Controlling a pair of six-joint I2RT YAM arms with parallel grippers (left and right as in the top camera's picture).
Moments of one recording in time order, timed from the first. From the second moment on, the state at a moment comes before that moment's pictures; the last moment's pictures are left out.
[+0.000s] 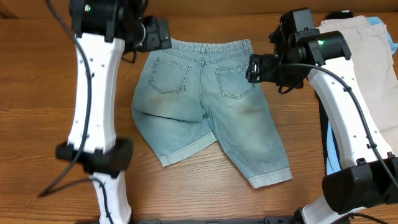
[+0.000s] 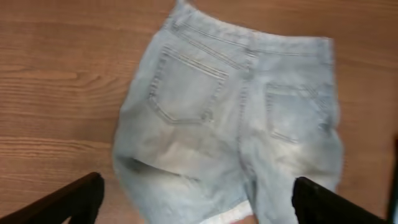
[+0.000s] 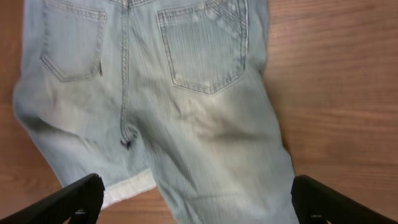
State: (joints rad) left arm -0.22 2.11 2.69 -1.68 0.03 -0.37; right arm 0.21 1.77 1.80 -1.29 -0.19 0.28
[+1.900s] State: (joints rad) left arm -0.24 1.47 0.78 -1.16 0.04 -0.57; right arm 0.21 1.77 1.79 -1.19 -0.08 0.28
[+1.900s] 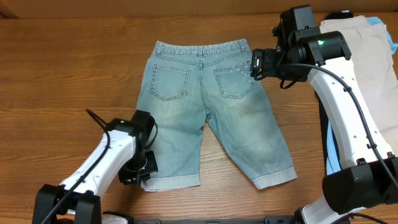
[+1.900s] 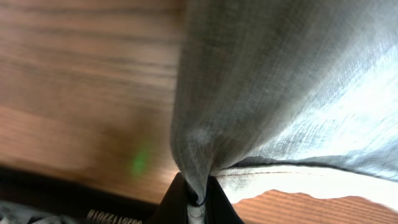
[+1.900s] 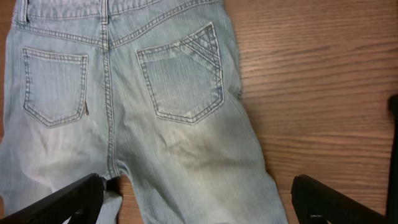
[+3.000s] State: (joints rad) left arm -0.19 1.47 1.25 -0.99 0.18 -0.50; right arm 0.37 1.80 1.79 -1.10 -0.19 0.15
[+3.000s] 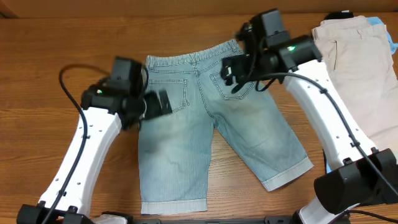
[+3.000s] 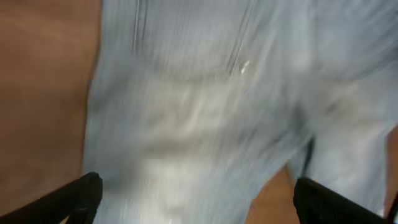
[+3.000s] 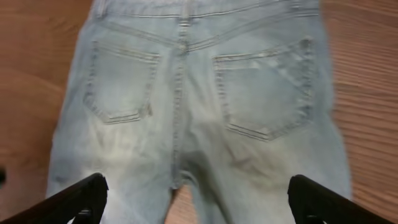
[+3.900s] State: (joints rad) left arm -0.43 2.09 1.29 -0.11 0.06 0.09; right arm 0.13 1.81 1.65 -1.20 -0.09 0.33
